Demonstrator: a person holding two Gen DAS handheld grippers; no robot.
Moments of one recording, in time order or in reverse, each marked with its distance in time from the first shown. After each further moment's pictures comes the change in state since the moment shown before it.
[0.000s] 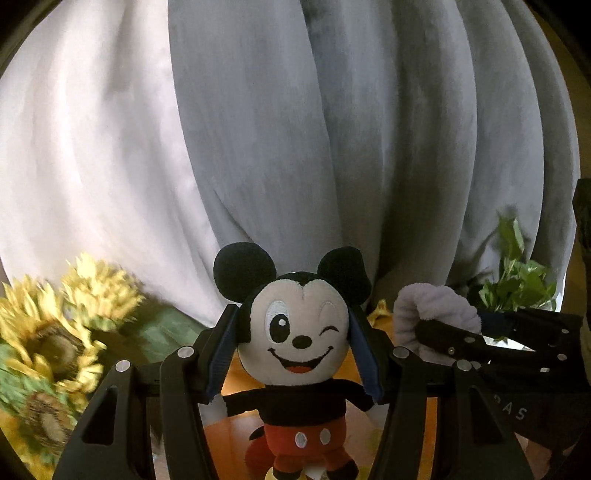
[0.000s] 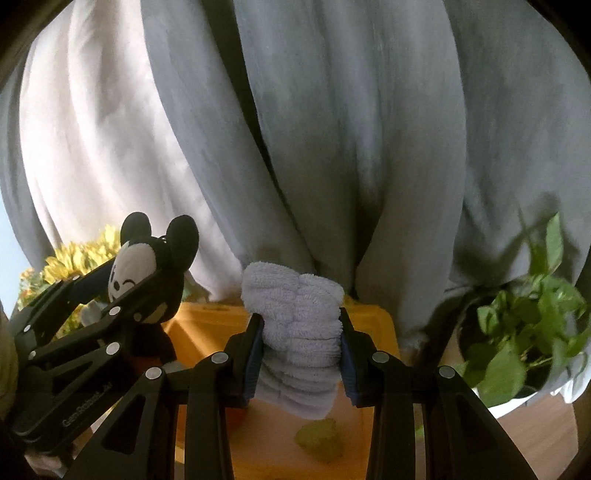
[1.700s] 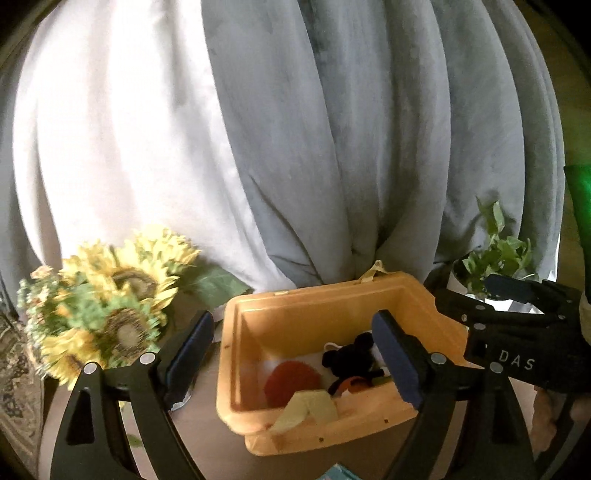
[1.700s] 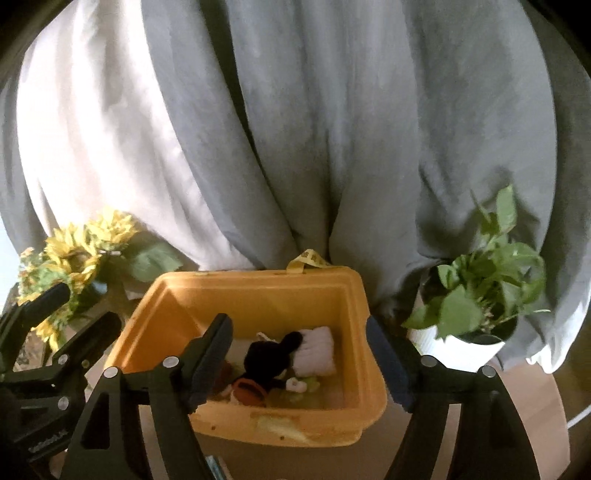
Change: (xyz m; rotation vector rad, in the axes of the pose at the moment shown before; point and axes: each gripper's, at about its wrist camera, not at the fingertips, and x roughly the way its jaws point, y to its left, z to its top) left arm -0.110 -0.009 -0.039 -0.008 0.022 0.105; right arm -0.062 0.005 -0.030 0.006 -0.006 -0.078
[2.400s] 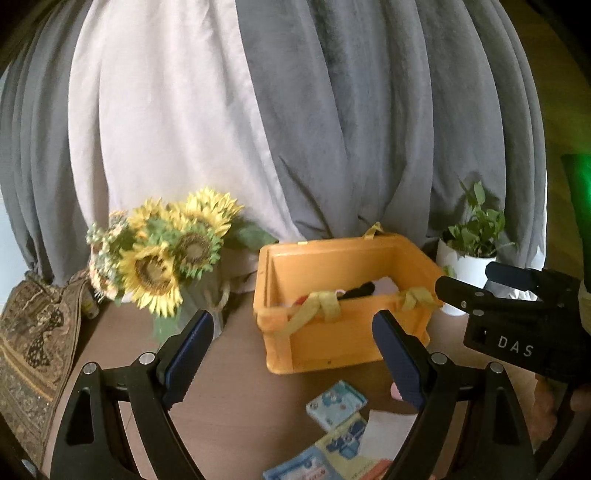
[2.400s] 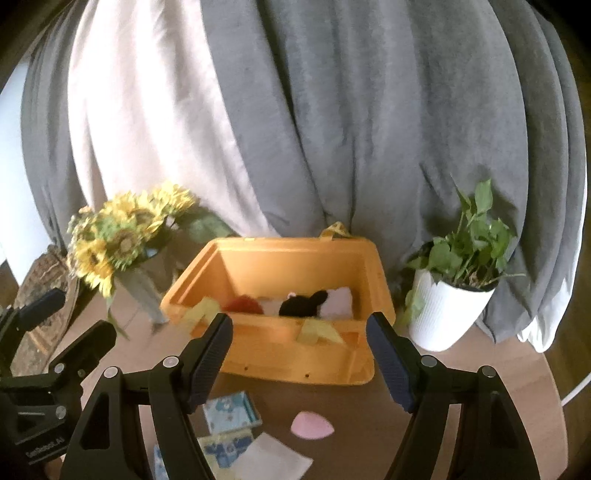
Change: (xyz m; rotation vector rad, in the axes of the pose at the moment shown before) left arm -0.109 -0.001 -0.064 -0.030 0.040 0.075; right arm -0.085 0.031 -0.061 -0.065 -0.010 0.059
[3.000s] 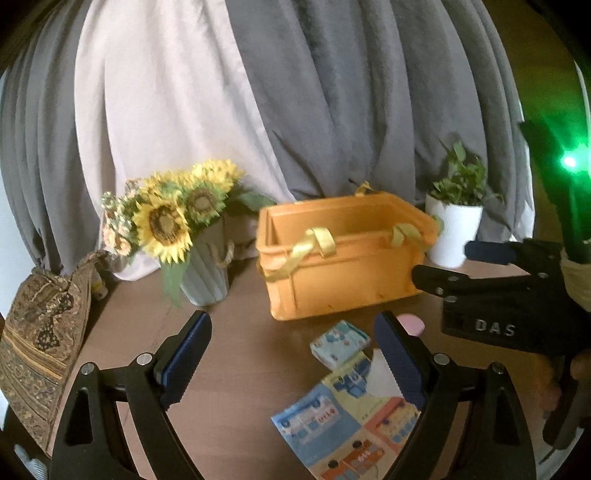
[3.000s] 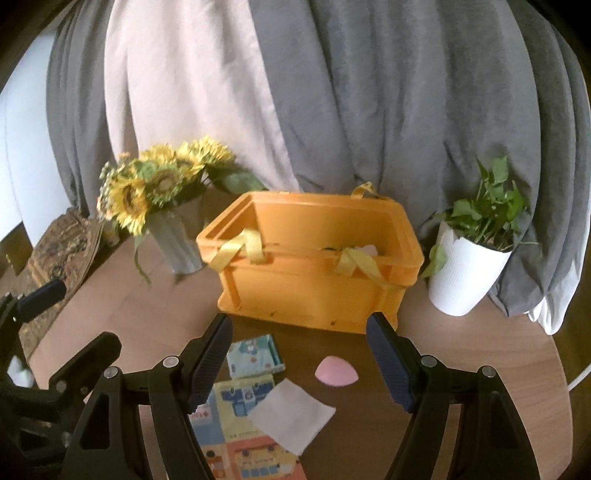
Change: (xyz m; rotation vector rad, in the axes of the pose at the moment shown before) left arm -0.035 -0.009 -0.068 0.067 0.042 -0.006; right arm -0.015 0.027 -0.057 -0.084 0.067 0.061
